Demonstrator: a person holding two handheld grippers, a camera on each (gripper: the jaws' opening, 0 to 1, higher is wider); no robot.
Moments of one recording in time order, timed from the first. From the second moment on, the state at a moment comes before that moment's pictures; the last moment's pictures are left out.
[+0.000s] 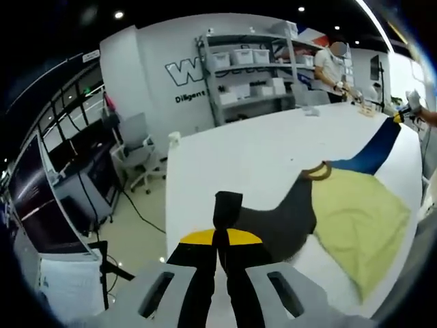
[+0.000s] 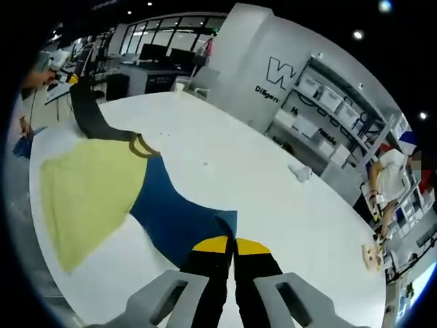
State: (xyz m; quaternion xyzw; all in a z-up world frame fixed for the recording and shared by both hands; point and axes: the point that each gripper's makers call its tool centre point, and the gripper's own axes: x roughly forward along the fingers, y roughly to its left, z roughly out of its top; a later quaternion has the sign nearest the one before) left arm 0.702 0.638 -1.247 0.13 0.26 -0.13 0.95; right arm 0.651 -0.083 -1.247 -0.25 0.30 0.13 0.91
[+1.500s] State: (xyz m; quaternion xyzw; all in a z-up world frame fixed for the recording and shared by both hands) left arm 0.725 0.689 -1.336 0.12 0.33 -0.08 0.93; right arm 0.678 -0.163 -1.331 -0.23 0.38 0.04 0.89
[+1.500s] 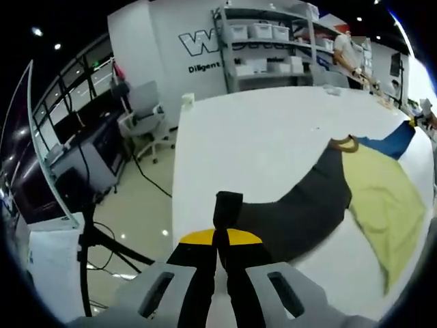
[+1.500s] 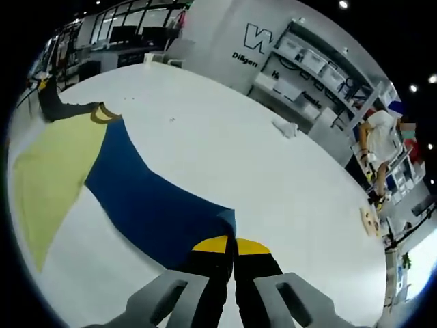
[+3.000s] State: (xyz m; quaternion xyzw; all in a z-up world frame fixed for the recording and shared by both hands) left arm 0.723 0.735 -1.419 0.10 0.38 -0.02 0.92; right arm 0.661 -0.180 -1.397 -0.22 0.43 0.01 0.87
